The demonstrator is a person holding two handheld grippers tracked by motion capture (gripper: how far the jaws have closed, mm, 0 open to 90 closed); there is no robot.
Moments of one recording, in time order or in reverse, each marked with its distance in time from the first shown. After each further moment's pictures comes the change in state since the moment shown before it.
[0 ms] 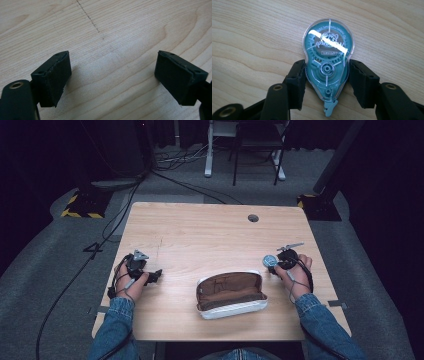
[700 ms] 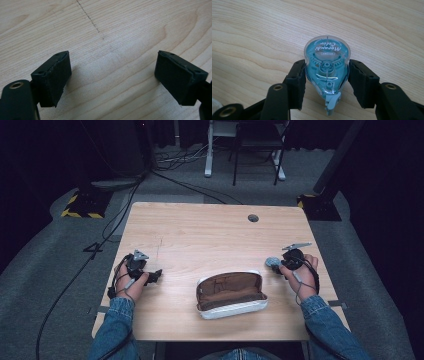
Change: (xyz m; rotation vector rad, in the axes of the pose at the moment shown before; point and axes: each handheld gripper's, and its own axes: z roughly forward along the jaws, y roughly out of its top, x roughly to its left) left arm 0.000 0.000 0.000 0.000 0.000 0.000; right arm -0.005 -0.003 -0.024 -0.065 0.014 -0.007
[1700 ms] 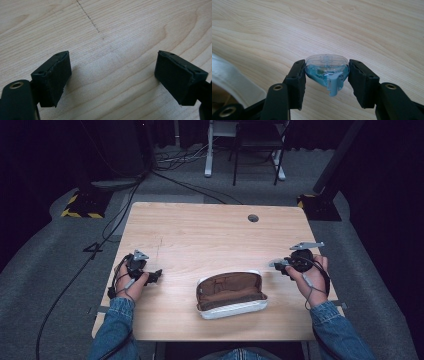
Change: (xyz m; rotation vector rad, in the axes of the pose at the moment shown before) left arm 0.000 0.000 0.000 0.000 0.000 0.001; right arm 0.012 0.003 -0.050 -0.105 0.052 -0.039
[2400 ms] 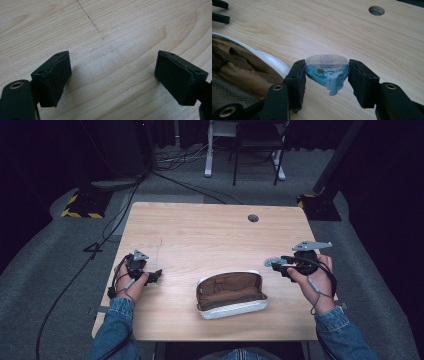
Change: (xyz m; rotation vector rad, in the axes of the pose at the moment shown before) left arm 0.000 0.000 0.000 0.000 0.000 0.000; right arm 0.030 0.014 -0.045 -0.084 0.100 -0.051
